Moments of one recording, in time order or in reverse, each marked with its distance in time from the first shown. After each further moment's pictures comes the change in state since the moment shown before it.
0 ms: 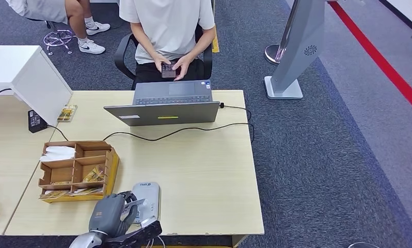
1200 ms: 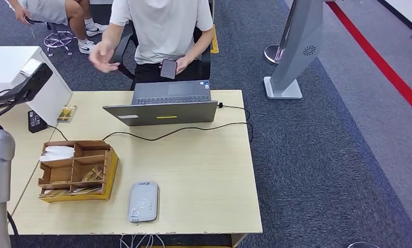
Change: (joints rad) left arm -0.810 0.077 0.395 0.221 -0.409 0.115 0.081; right arm -0.028 0.005 0.027 0.002 0.141 0.002 0.023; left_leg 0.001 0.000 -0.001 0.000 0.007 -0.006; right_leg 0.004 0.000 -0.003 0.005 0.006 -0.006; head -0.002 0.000
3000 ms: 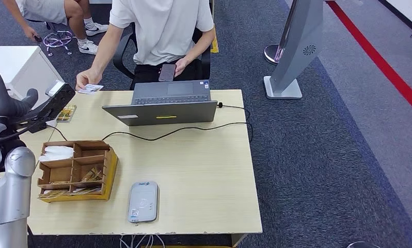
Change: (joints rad) left arm 0.141 -0.088 0.022 -0.117 0.058 -0.086 -0.019; right arm -0.003 0.002 0.006 0.000 0.020 -0.002 0.028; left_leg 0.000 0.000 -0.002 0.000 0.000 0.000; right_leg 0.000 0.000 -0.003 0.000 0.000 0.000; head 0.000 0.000
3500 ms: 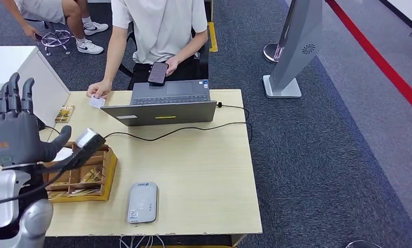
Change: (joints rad) left arm 0.105 -0.004 -0.044 -0.131 0.041 -0.032 -0.006; right arm 0.003 0.000 -0.008 -0.001 -0.013 -0.003 0.004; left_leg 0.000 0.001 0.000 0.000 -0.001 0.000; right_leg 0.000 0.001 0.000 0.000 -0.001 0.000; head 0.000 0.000
